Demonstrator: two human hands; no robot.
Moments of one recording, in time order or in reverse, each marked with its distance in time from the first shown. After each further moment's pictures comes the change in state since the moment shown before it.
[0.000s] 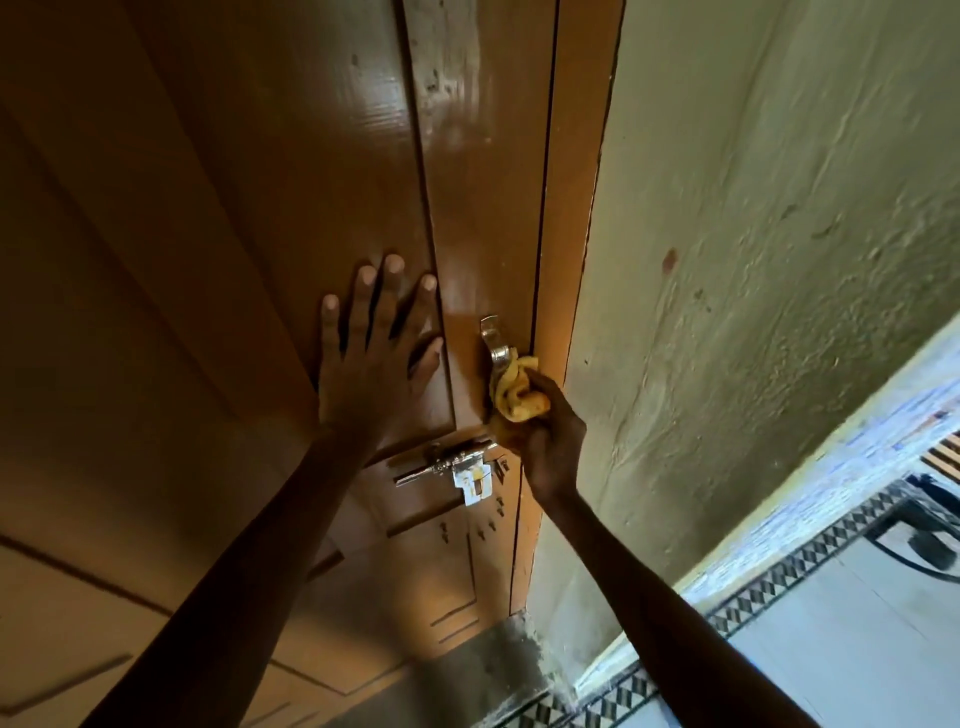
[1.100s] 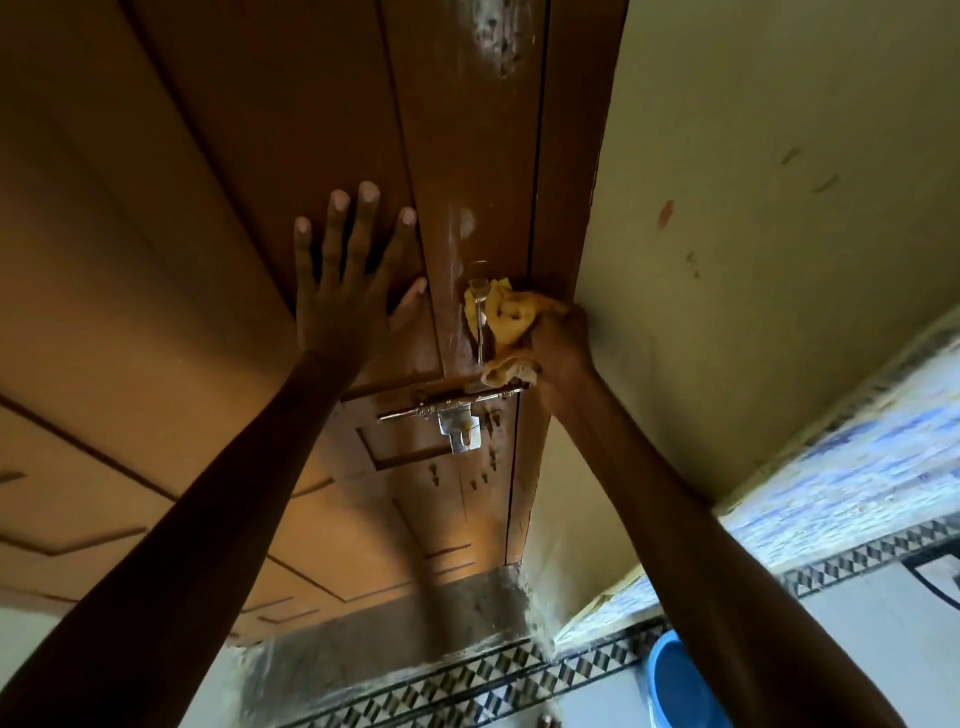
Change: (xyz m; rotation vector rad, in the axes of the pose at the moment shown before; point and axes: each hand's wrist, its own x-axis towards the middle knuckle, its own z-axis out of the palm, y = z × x) left_hand 0.004 0.001 0.007 0.162 0.044 -0.044; right_hand 0.084 -0.035 -0.007 0.081 -0.302 0.620
